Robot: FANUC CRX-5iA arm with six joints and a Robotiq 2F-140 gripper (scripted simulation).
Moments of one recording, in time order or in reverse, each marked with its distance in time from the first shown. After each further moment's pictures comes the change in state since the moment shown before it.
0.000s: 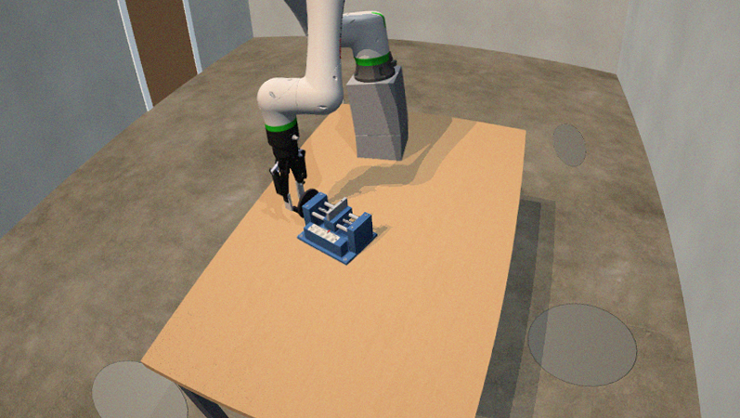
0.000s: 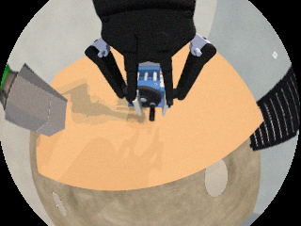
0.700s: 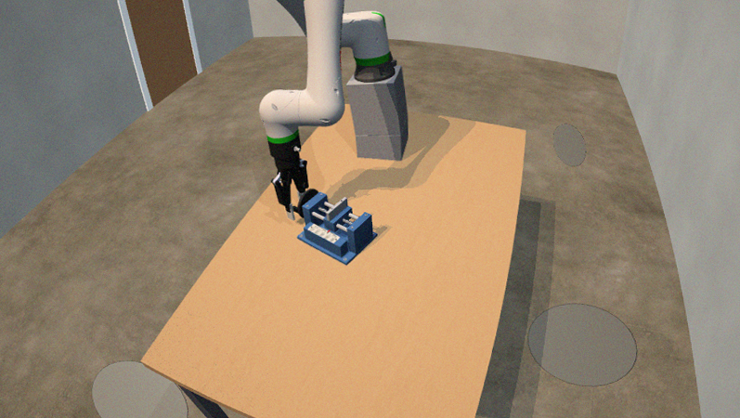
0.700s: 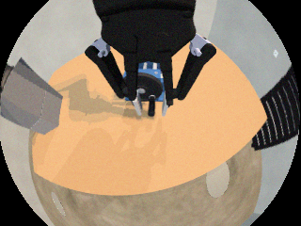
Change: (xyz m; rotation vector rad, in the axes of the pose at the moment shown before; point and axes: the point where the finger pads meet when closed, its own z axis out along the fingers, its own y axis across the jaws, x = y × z) arm 0.000 0.000 0.038 0.000 0.000 0.000
